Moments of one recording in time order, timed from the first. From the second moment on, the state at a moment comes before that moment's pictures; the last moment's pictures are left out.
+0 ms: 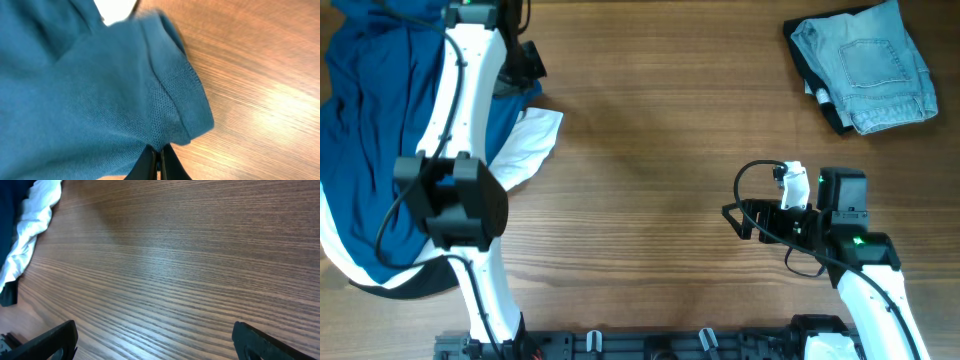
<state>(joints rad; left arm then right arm) -0.07 2.17 2.15 -1.36 -0.09 -0.46 -0.03 0.99 0.55 -0.61 -0.56 0.10</state>
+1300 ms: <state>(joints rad) -0.07 2.32 2.15 -1.40 -0.07 -0.45 -0.03 0.99 0.55 -0.60 -0.56 0.10</state>
